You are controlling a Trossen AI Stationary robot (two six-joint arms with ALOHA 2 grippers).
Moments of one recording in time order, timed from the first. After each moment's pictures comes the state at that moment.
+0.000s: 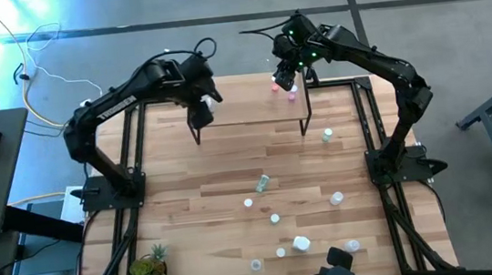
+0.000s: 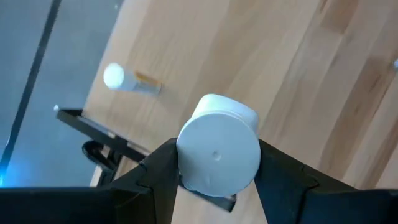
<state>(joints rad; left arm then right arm) 0.59 1.64 1.77 -1.34 -0.18 0.14 -0.71 1.72 1.77 -0.95 -0.16 -0.20</state>
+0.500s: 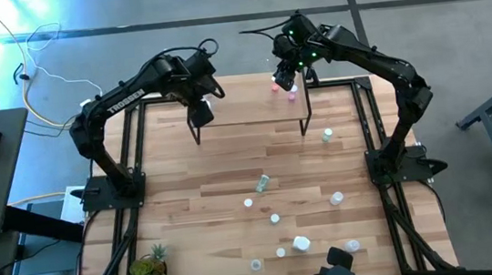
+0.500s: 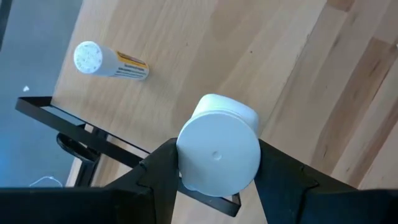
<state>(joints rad) 0.66 1.70 1.77 -1.37 -0.10 0.17 -0.71 1.72 1.77 -0.95 -0.16 -0.20</state>
